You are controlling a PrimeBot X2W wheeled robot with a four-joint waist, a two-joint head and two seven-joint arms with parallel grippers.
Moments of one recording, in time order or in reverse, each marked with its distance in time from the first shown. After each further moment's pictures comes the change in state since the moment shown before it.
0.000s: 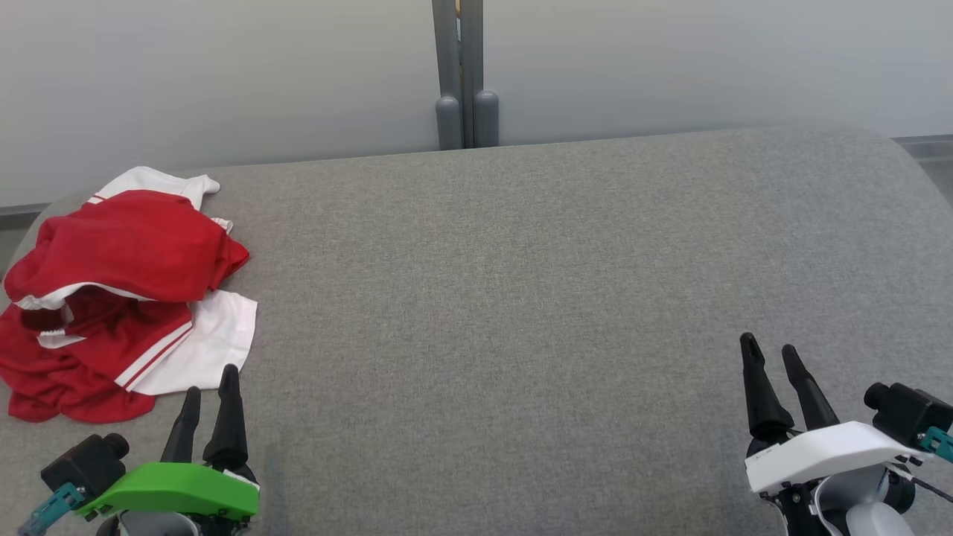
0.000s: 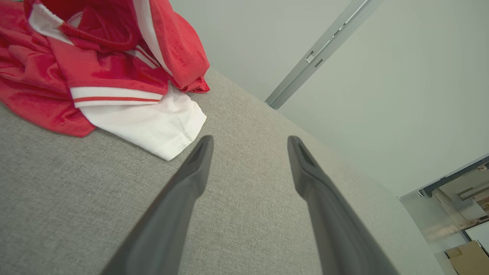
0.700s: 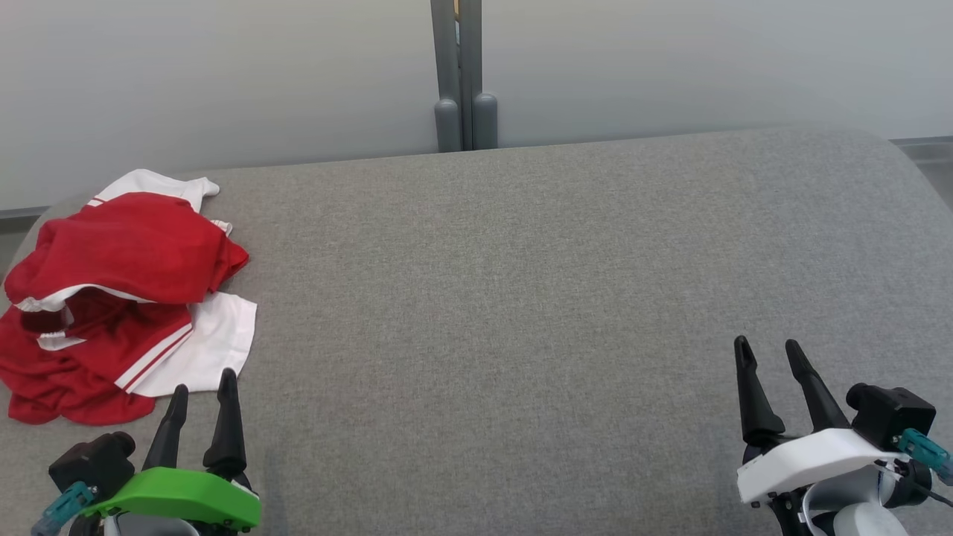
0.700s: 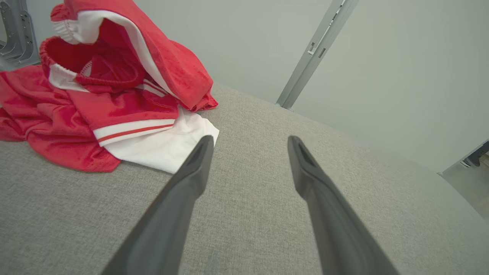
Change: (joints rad) left arm 0.006 0.030 -0.010 0.011 0.204 -0.001 -0.061; right arm 0.001 -0.001 -0.001 0.012 -0.244 0.000 -0.055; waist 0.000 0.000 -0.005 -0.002
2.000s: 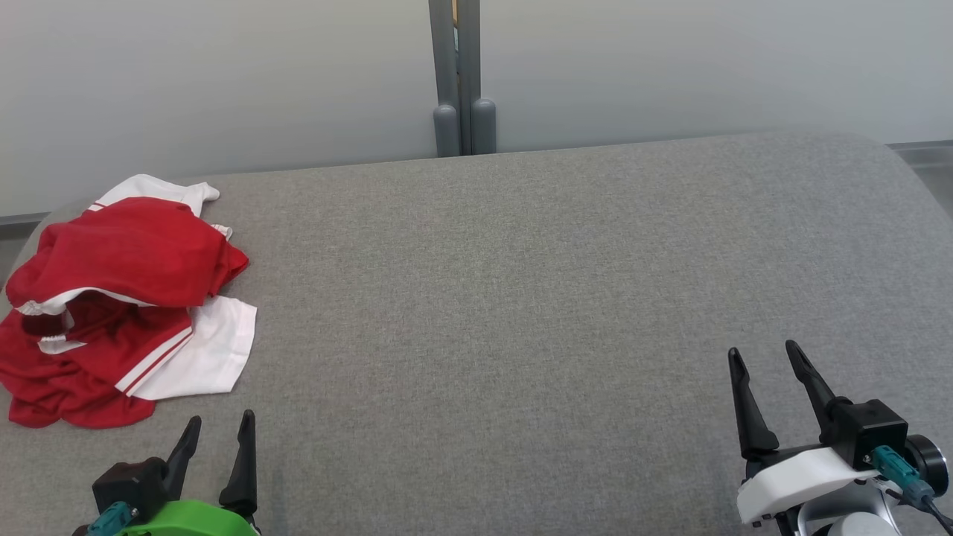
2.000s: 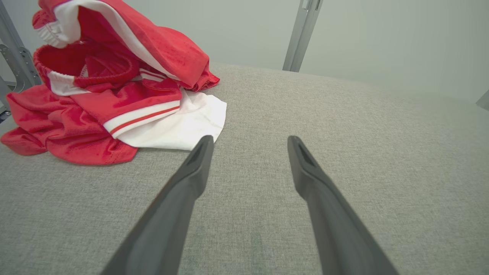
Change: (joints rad) left arm 0.014 0.081 -0.111 0.117 0.159 -0.001 -0.086; right arm 0.023 -0.022 0.008 0.001 -0.267 0.000 -0.086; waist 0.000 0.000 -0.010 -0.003
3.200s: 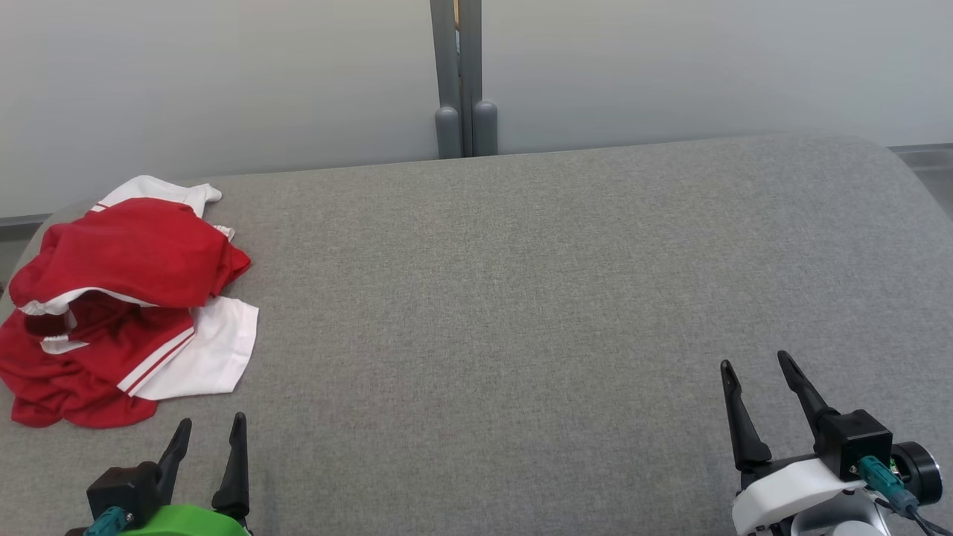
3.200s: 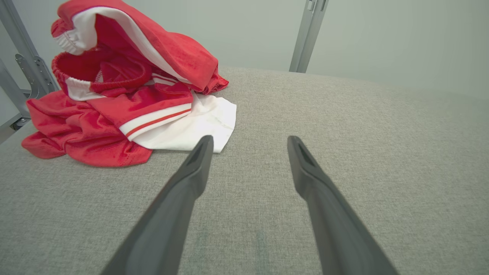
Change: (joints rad) left arm 0.000 -0.005 0.030 0.024 0.048 0.000 -0.024; right arm 0.009 0.004 0.008 0.030 -0.053 0.000 -0.023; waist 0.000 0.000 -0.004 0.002
